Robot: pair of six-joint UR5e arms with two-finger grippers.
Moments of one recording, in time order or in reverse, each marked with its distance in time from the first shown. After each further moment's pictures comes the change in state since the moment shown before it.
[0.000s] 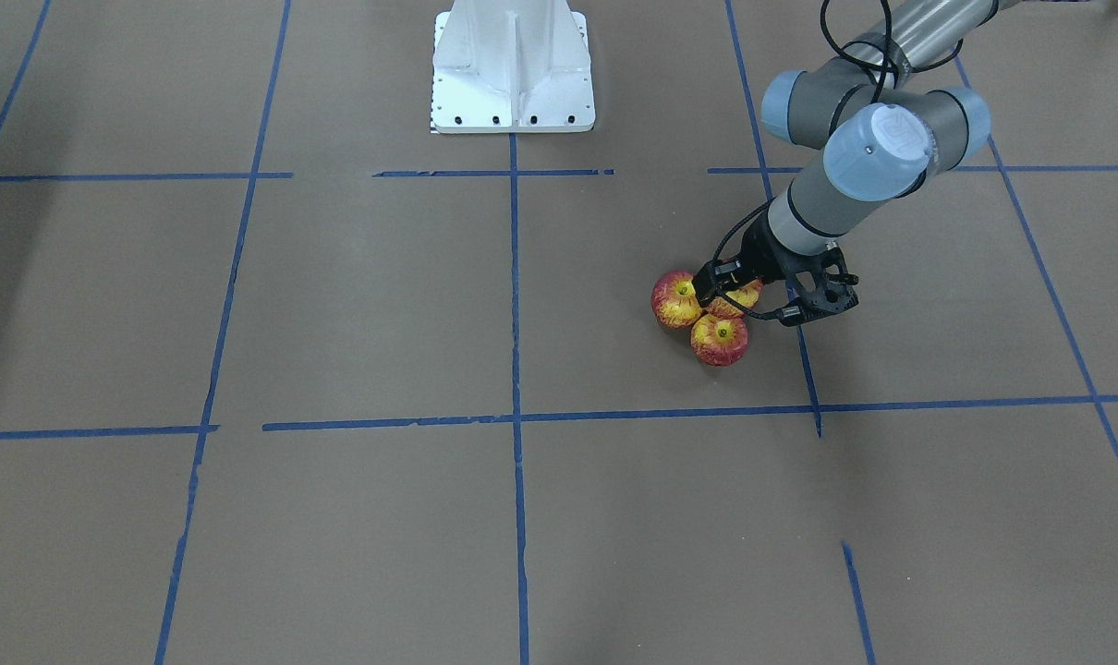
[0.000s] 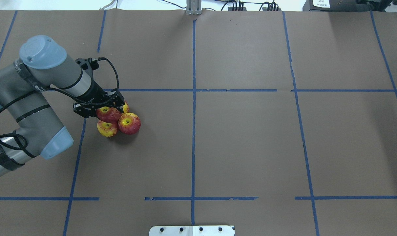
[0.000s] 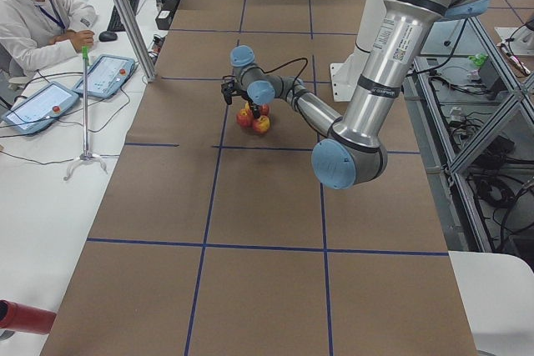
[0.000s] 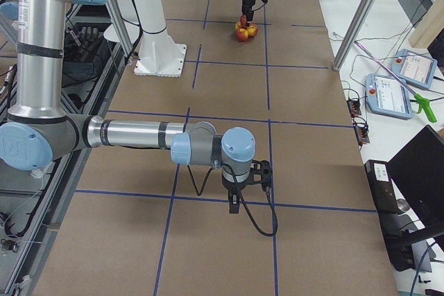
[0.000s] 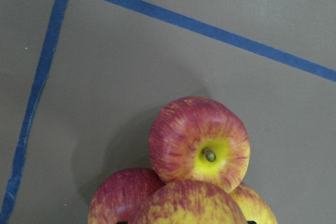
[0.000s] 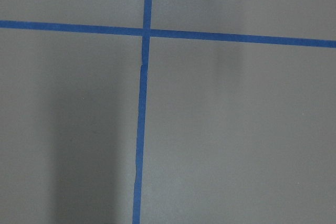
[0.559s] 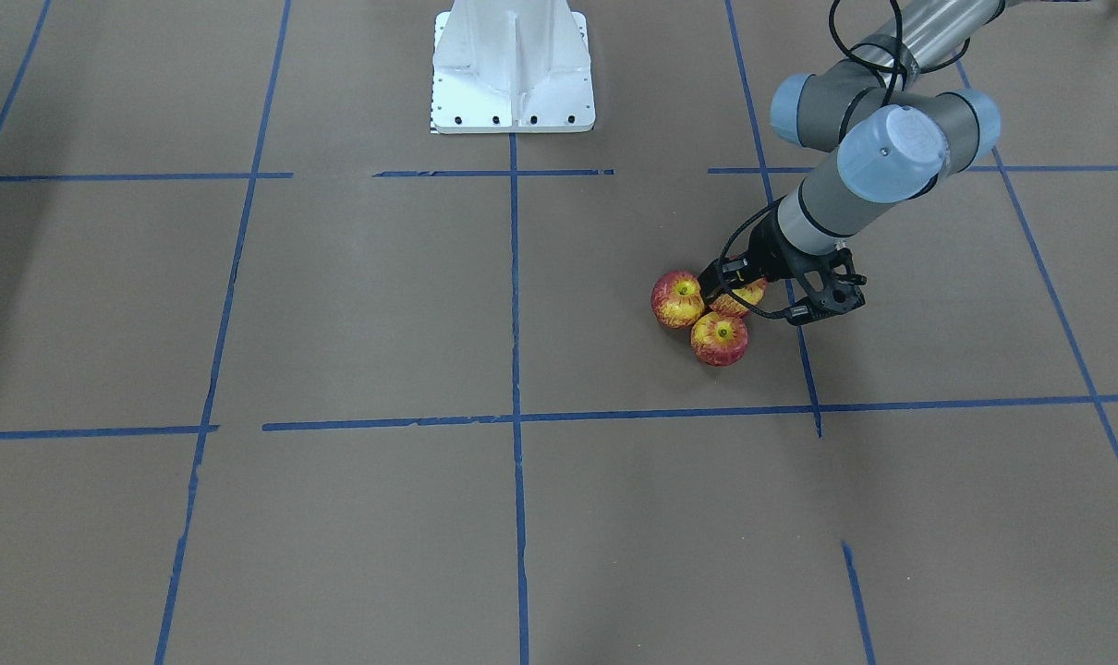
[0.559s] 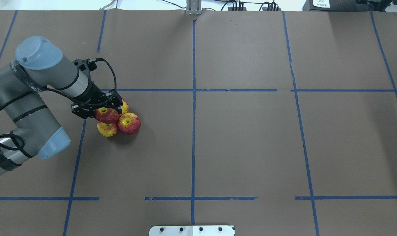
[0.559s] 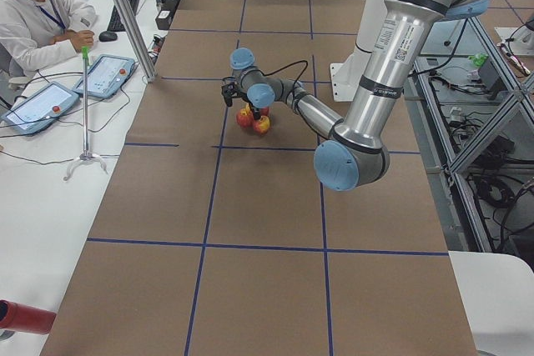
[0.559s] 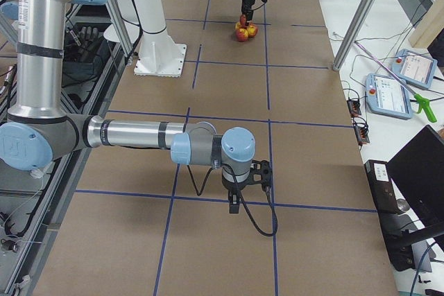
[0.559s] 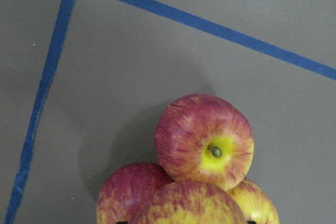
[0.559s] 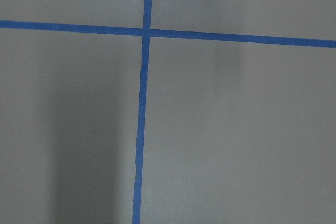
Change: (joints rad) left arm -0.003 0.014 0.003 -0.030 -0.013 -0.001; right arm 0.000 0.000 0.000 0.000 0.000 0.000
